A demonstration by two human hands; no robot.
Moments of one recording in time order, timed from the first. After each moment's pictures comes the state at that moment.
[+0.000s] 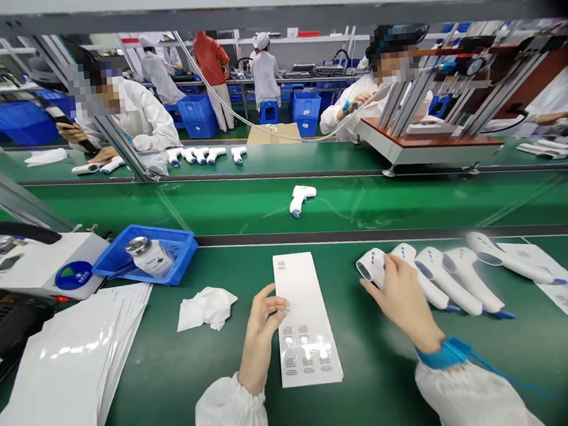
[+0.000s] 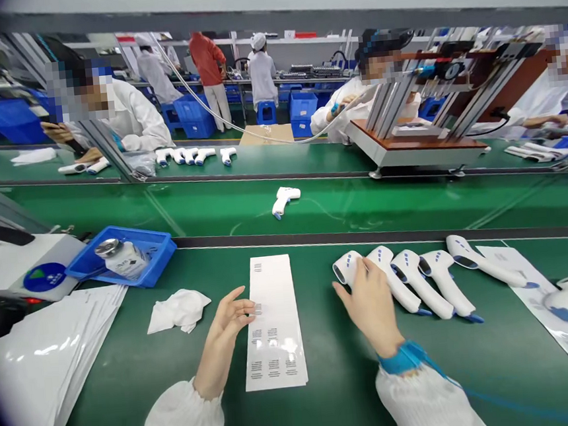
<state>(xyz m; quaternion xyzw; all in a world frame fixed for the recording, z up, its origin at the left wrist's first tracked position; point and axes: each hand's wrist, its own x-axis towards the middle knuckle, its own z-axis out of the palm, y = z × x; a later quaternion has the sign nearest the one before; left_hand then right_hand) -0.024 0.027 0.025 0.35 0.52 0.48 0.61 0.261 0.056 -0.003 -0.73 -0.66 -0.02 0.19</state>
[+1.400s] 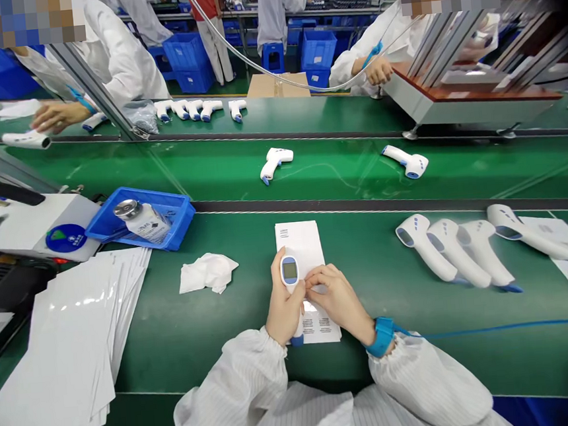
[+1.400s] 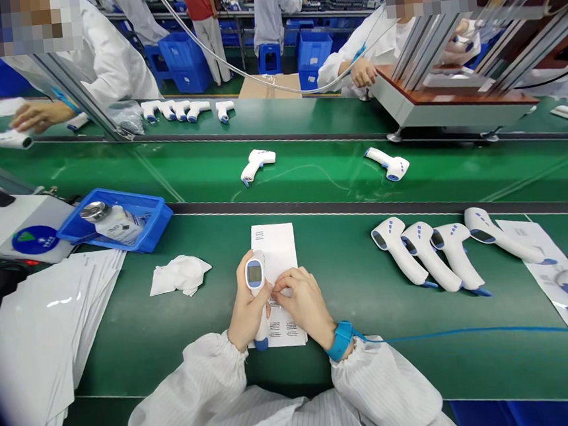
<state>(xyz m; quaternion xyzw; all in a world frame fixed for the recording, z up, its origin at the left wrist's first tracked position) 0.010 0.022 -0.003 0.39 0.48 0.46 0.63 0.148 0.030 -0.009 -0.57 -0.71 0.32 0.27</state>
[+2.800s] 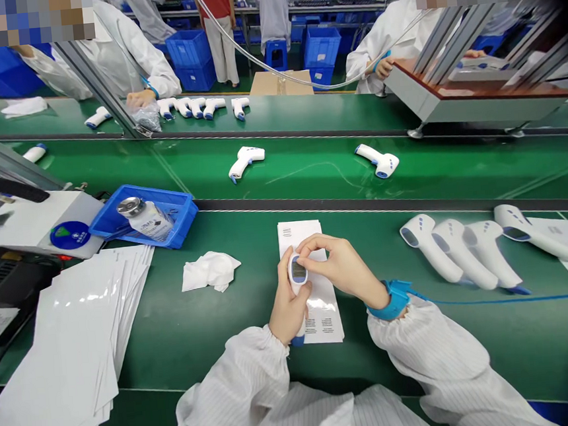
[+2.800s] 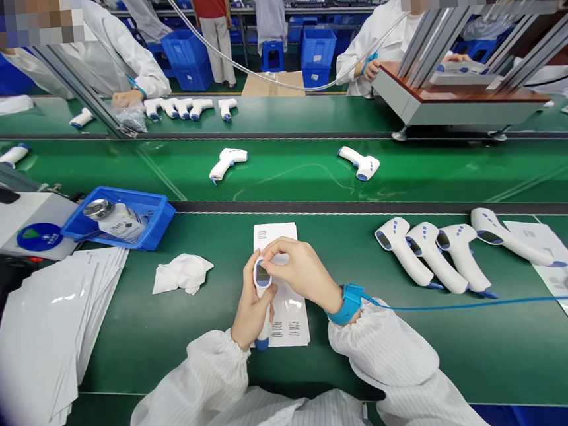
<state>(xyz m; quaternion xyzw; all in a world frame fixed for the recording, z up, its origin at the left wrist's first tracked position) 0.009 0.023 -0.002 0.47 0.50 0.46 0.56 0.140 0.080 0.061 -0.50 -0.68 0.42 0.34</state>
